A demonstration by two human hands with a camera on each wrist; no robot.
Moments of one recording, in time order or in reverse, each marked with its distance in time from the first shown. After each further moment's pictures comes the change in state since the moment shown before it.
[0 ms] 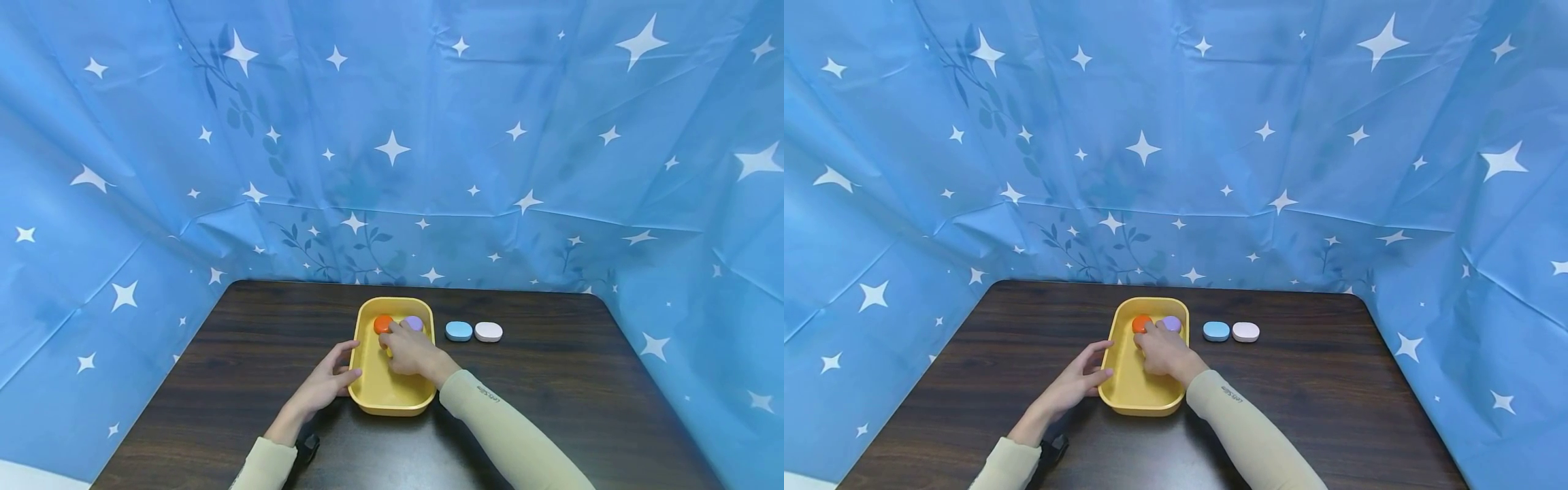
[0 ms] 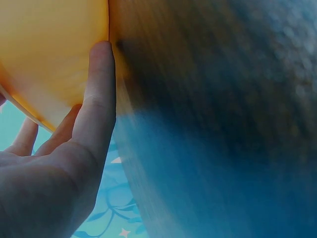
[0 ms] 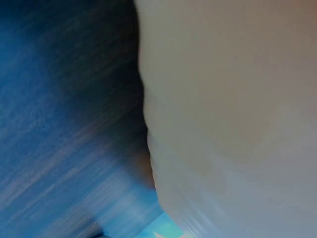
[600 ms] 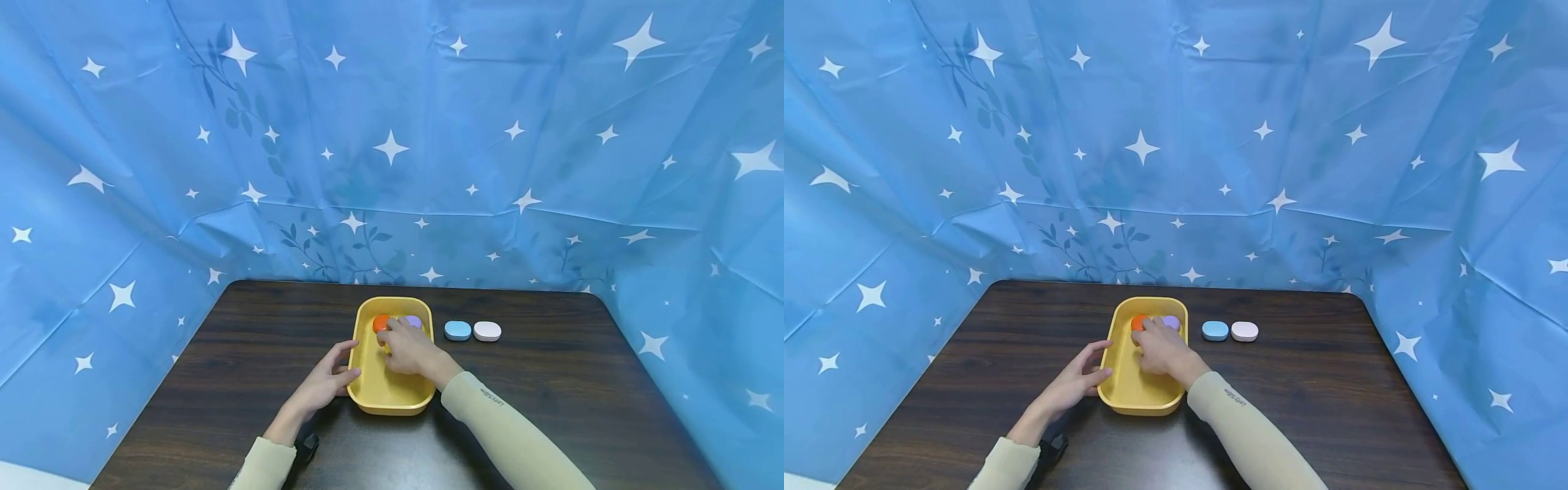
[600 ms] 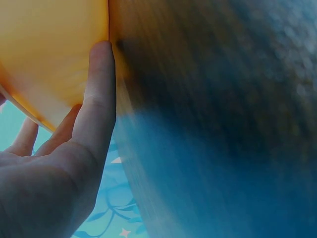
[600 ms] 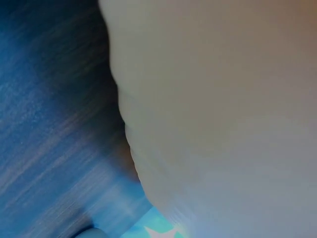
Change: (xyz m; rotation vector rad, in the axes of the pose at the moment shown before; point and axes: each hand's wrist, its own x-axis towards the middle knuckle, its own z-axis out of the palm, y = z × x) left_hand 0.001 -0.001 0.000 0.003 0.004 0.003; right_hand -0.004 -0.001 -0.004 -0.009 0.080 -0.042
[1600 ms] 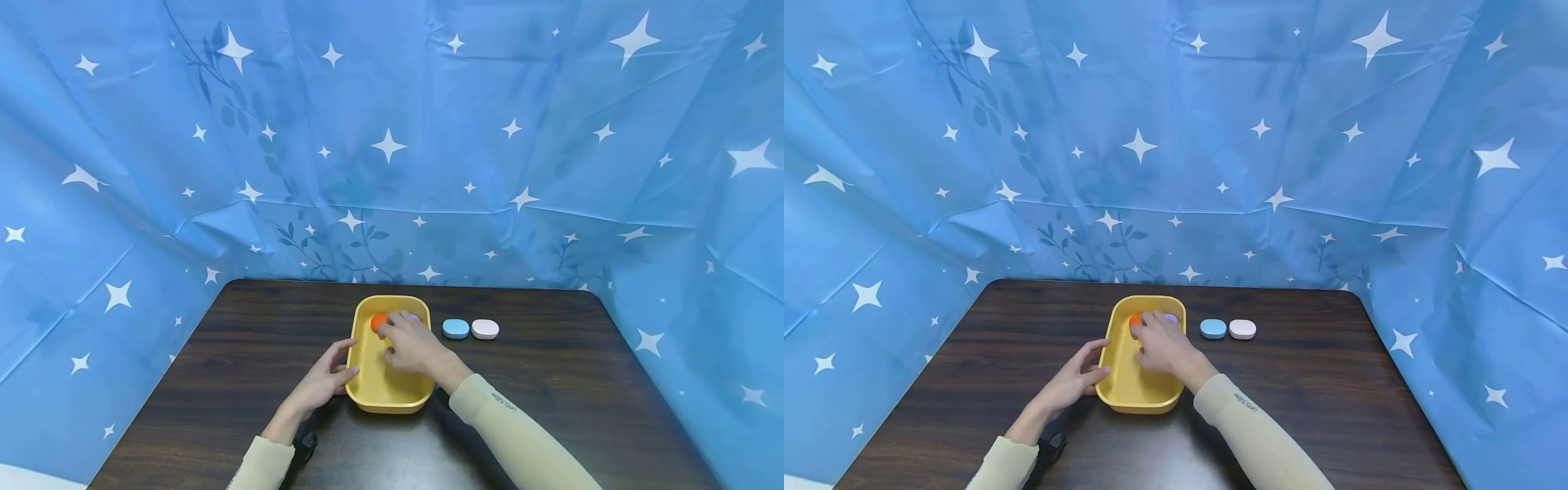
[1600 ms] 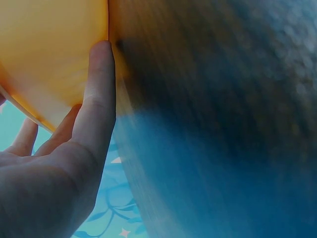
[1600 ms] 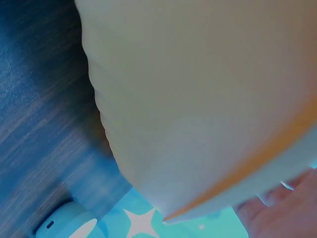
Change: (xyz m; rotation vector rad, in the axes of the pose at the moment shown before) left_hand 0.002 -0.003 0.000 -0.002 0.007 -0.007; right_hand -0.018 -0.006 -0.022 -0.029 0.139 -0.039
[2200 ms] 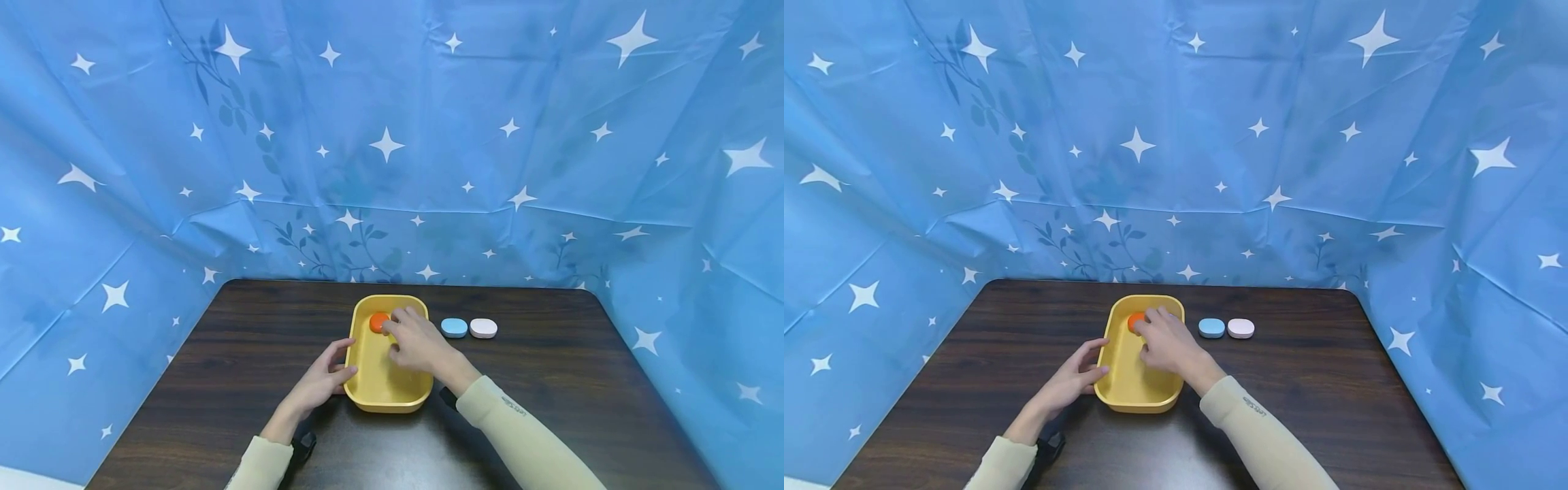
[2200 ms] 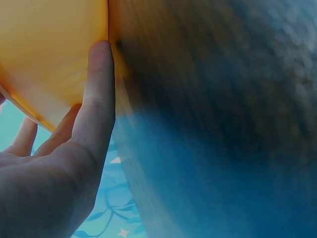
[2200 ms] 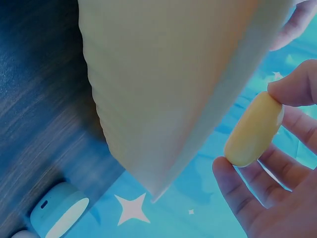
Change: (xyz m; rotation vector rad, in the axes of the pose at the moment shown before) left_hand 0.001 0.000 0.000 0.009 0.015 -0.008; right_hand -0.010 0.001 -0.015 0.003 0.022 0.021
